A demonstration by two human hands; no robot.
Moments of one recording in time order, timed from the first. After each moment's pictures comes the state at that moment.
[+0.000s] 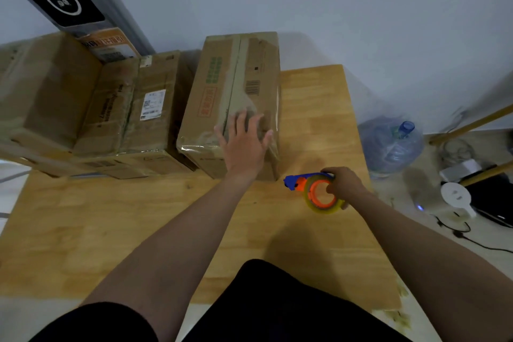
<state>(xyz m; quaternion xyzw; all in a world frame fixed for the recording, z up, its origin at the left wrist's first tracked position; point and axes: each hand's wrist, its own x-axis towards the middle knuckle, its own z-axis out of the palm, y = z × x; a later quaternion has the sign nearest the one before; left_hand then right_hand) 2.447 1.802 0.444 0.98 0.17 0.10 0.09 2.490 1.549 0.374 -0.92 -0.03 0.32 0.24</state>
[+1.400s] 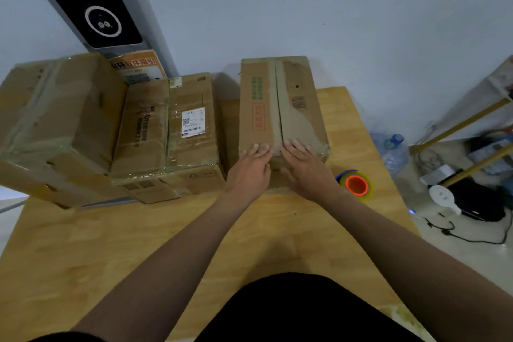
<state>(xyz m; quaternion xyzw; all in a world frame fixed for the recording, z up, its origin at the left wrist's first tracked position) 2.361 1.956 0.485 0.98 -0.03 -0.02 0.18 2.407 1.770 0.462 -0.94 -0.33 0.01 0.11</state>
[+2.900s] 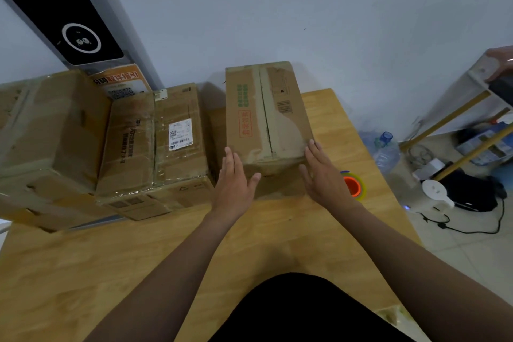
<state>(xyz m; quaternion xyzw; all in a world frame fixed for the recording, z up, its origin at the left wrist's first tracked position) 2.351 1.957 0.476 0.96 0.10 -0.09 0.24 2.406 1.729 0.451 -0.96 -0.17 -0.04 0.23</state>
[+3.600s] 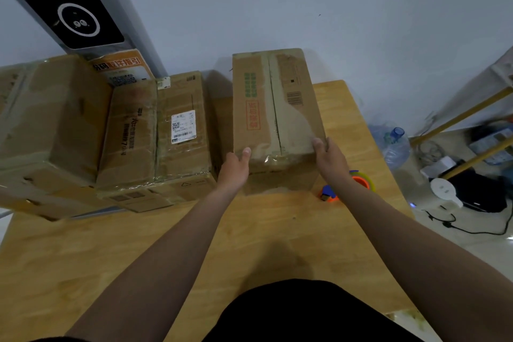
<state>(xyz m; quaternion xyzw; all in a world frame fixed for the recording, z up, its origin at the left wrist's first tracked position) 2.405 1.972 0.468 0.84 0.29 -0.12 0.44 2.462 1.751 0.462 -0.87 0.12 0.11 0.47</state>
